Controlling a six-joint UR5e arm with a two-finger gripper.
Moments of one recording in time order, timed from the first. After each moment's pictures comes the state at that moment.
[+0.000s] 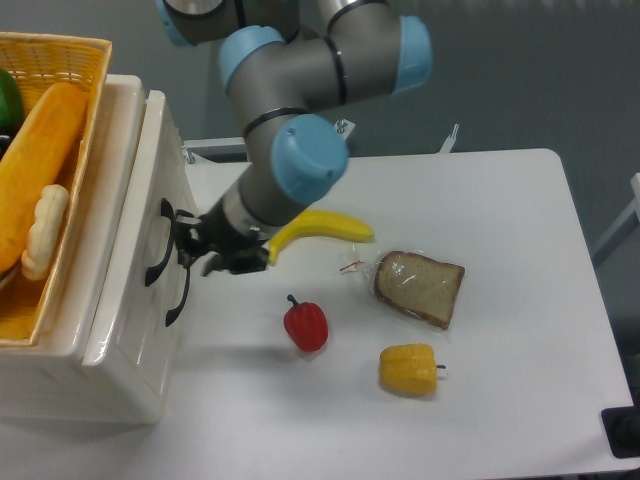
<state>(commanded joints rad) 2.47 -1.85 -1.53 -1.48 1.15 0.59</state>
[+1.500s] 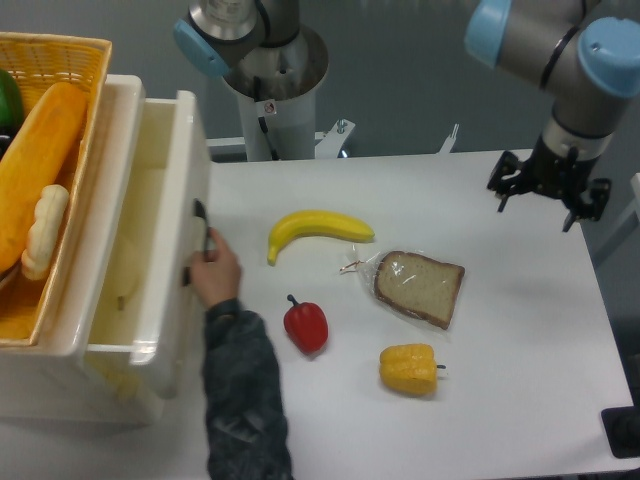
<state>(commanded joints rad) 2.96 -1.92 -1.45 -1.27 1.54 1.42</state>
